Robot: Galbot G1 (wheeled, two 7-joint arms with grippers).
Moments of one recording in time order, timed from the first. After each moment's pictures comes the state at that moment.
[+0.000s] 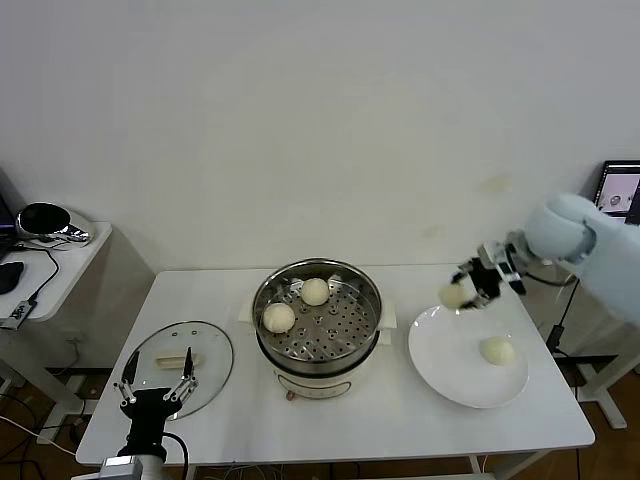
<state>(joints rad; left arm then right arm) 1.71 -1.36 -0.60 -2.15 -0.11 -0.04 -0.21 0.47 0.62 -1.02 1.51 0.11 -0.13 -1.11</state>
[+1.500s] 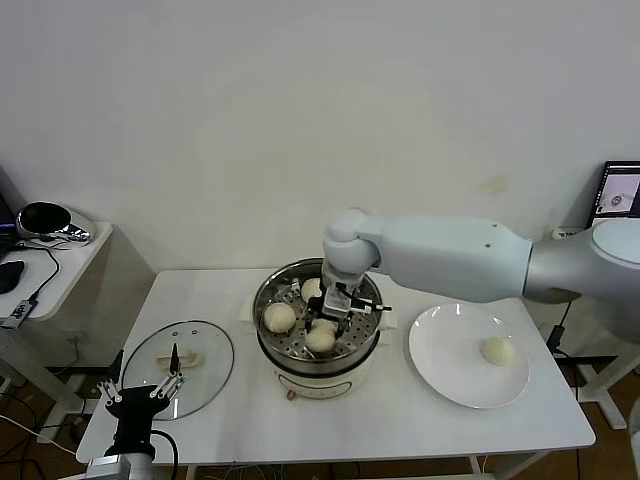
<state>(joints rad) 1.70 -1.38 -0.65 -2.17 -0.12 -0.04 -0.22 0.51 1.20 -1.32 1.41 -0.08 0.38 -1.08</state>
